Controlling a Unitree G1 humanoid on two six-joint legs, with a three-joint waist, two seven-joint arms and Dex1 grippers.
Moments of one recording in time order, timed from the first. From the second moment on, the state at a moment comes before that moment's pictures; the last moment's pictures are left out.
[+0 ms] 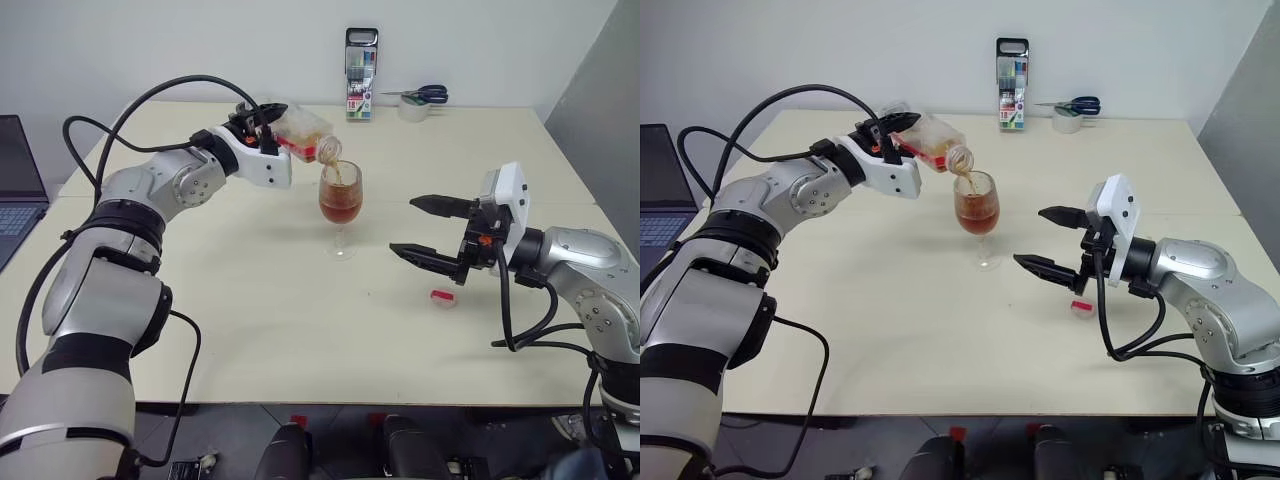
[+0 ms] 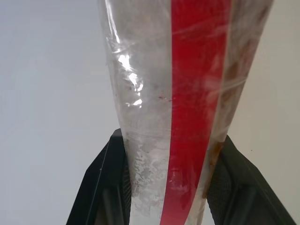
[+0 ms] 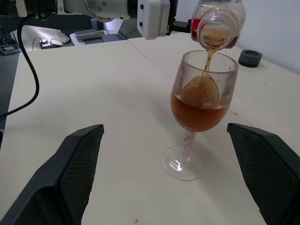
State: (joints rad) left arm -1.31 0.67 -0.49 1.17 0.77 -0.80 0.07; right arm -0.48 -0.70 -0.06 -0.44 0.65 0.70 0.80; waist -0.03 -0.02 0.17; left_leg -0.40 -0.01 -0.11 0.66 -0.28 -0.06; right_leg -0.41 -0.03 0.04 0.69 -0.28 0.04
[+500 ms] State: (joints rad) left arm -1.21 0.61 -0.33 1.12 0.50 -0.73 -0.19; right arm -0.48 -0.65 -0.01 -0.44 0.51 0.60 0.75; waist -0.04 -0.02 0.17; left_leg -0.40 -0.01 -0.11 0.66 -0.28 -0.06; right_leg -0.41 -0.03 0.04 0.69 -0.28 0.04
